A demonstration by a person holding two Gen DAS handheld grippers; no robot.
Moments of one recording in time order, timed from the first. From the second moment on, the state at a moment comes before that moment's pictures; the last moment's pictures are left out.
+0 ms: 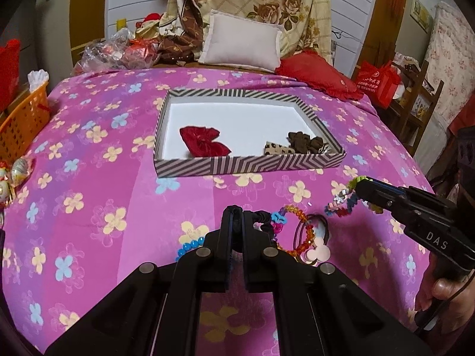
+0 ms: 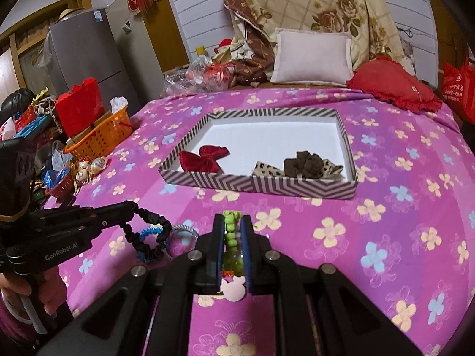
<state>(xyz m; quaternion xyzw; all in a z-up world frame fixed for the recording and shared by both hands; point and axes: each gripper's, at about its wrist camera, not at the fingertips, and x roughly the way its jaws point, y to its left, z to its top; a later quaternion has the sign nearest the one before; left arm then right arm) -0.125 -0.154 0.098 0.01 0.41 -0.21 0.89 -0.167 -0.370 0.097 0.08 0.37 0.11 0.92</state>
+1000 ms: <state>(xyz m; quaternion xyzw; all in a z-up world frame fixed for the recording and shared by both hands) -0.081 -0.155 0.127 0.00 0.39 -0.22 0.89 -0.134 -0.379 0.134 0.07 0.35 0.11 0.93</state>
